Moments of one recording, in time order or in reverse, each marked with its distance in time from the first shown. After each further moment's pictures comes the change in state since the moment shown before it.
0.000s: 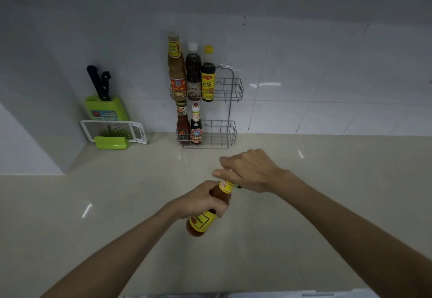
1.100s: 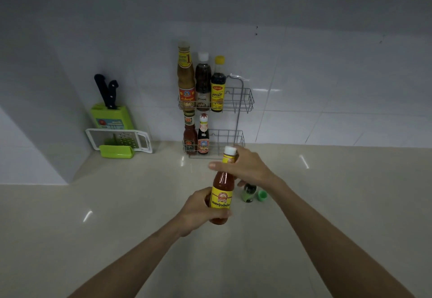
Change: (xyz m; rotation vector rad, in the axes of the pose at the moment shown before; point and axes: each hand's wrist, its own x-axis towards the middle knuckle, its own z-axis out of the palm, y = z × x) left_hand 0.012 -0.037 -0.026 -0.121 0.321 -0.038; right_hand 0.058 0.002 0.016 0.945 0.046 0.592
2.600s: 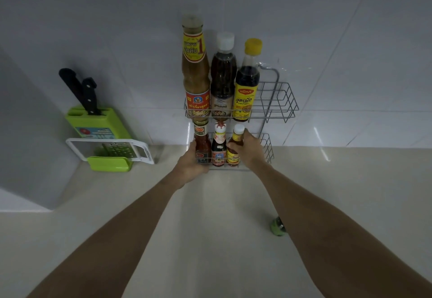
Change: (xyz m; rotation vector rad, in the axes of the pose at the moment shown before) left_hand 0.213 0.005 -0.146 0.175 0.134 -0.173; right_hand 0.270 0.077 0.054 -0.071 0.256 0.069
